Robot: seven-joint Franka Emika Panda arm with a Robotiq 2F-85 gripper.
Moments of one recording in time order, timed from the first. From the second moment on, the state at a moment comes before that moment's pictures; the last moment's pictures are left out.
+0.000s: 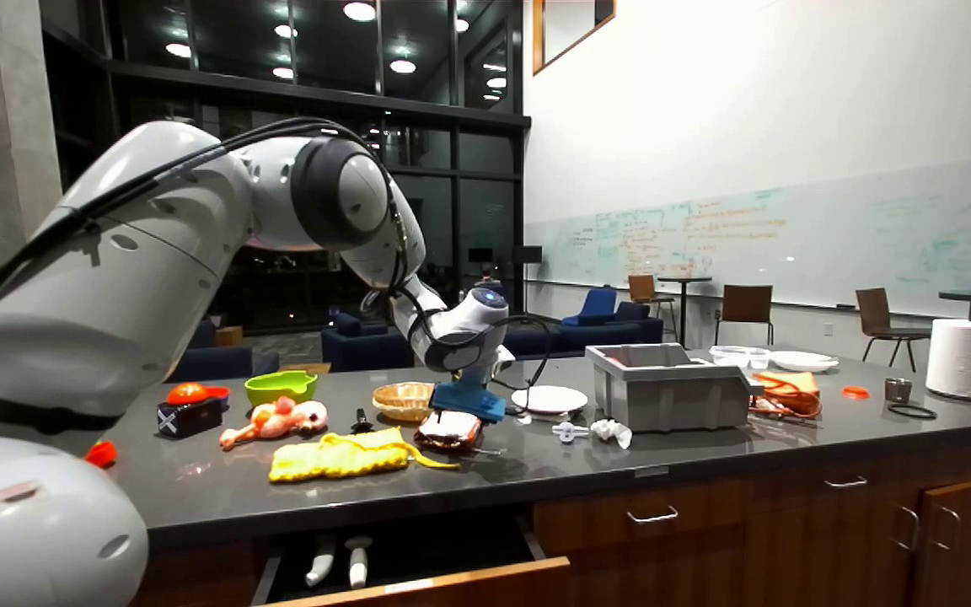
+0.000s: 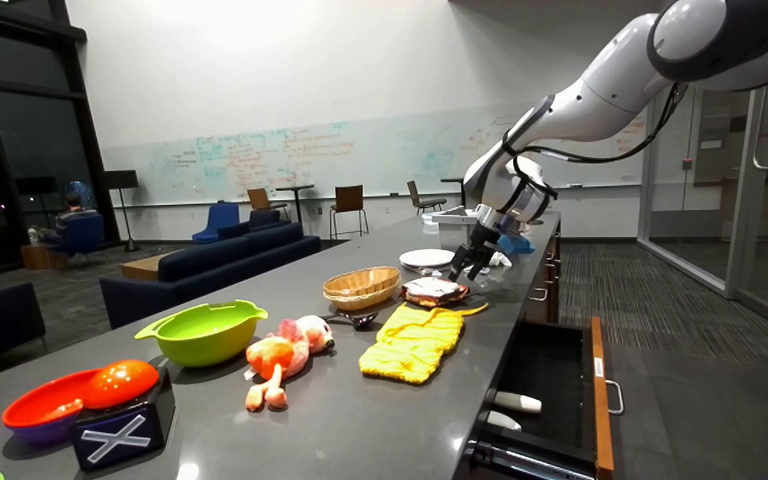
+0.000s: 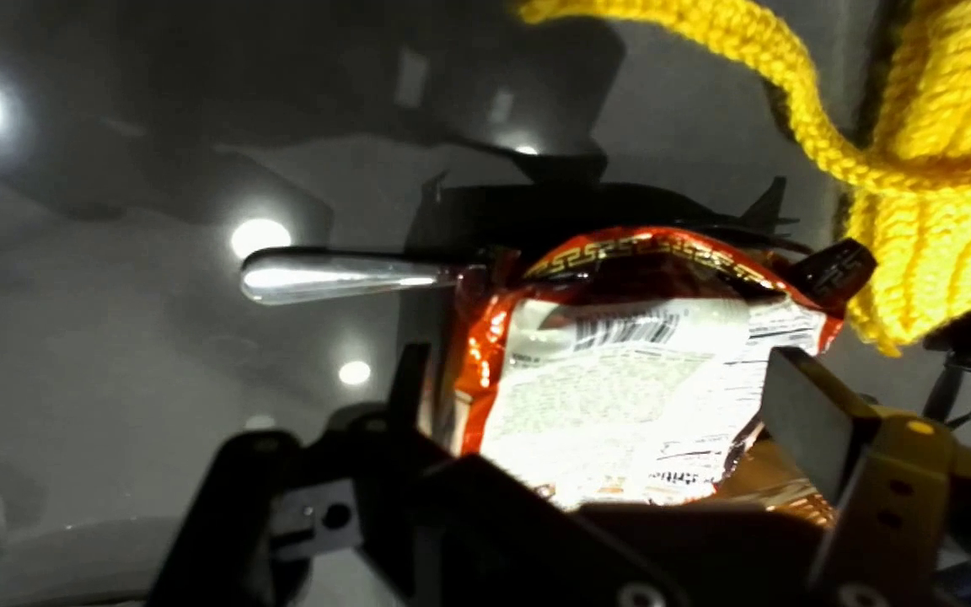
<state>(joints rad) -0.06 0.56 0.11 -1.77 0.64 2.60 -0.85</state>
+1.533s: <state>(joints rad) -0.18 0.67 0.21 -1.64 0.61 2.56 -0.70</state>
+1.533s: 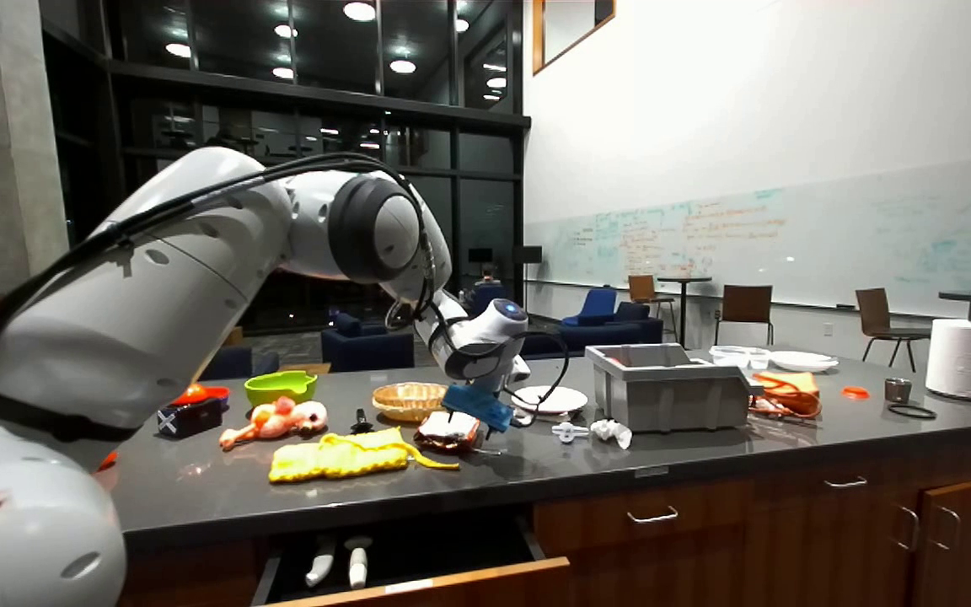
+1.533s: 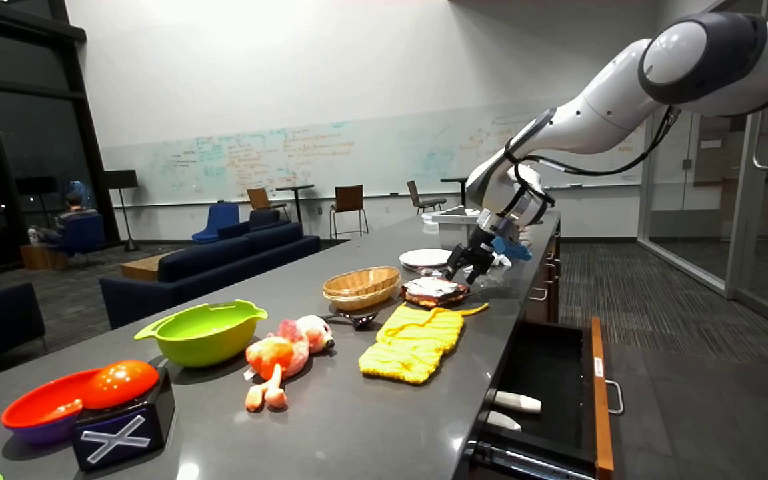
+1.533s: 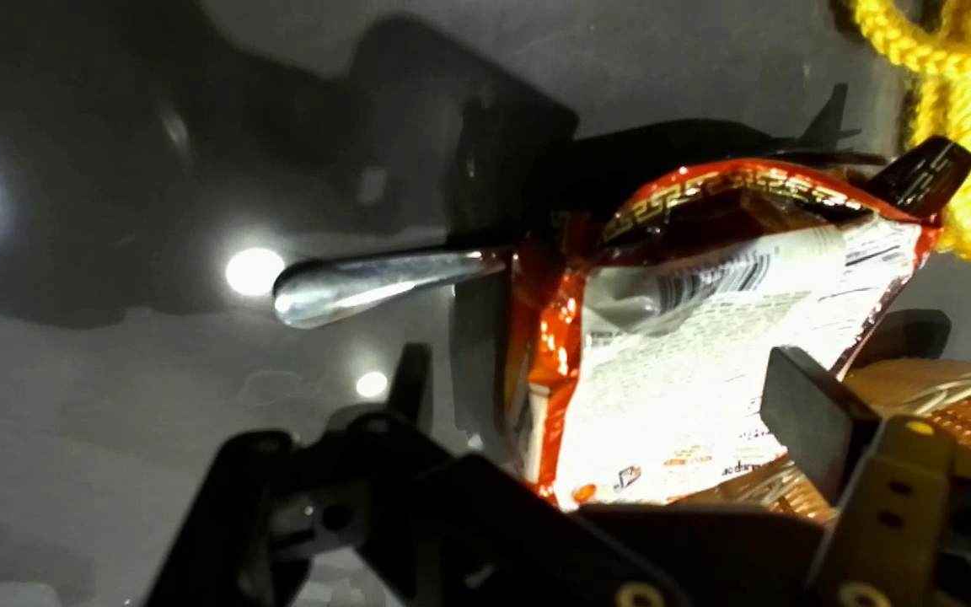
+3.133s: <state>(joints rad) -0.22 0.62 0.24 -1.74 0.73 2.54 -0.68</state>
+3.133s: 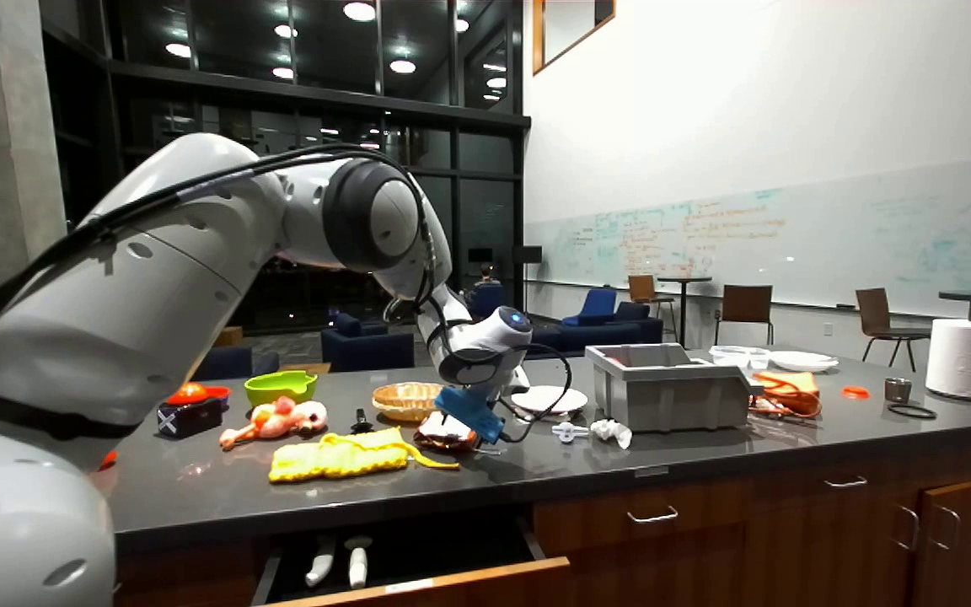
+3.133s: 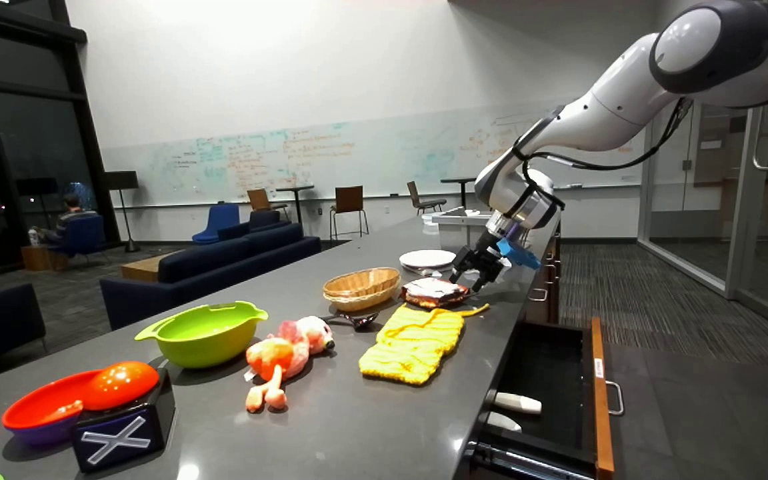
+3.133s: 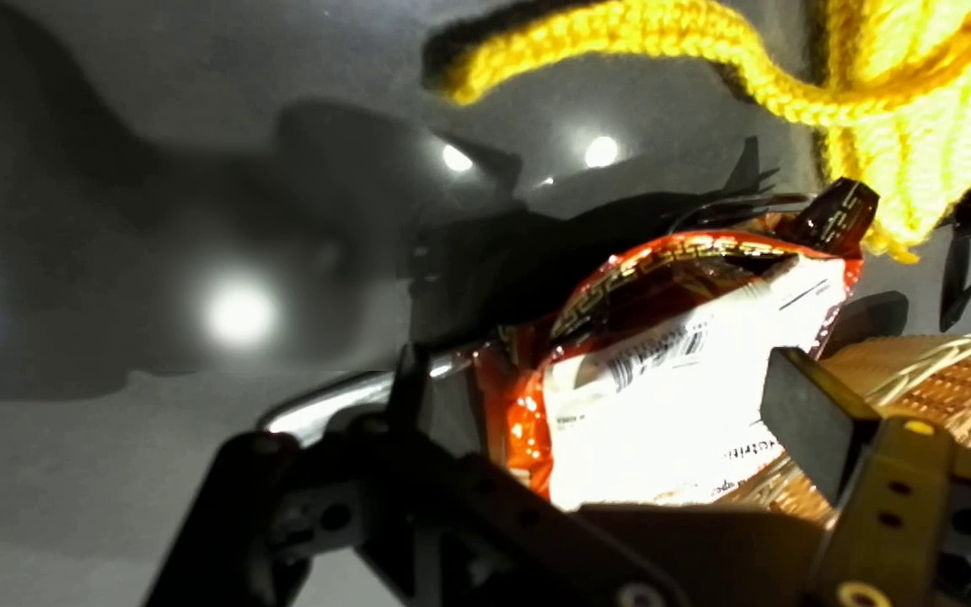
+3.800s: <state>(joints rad) -0.22 0.62 0.25 -1.74 0.74 2.49 -0.68</state>
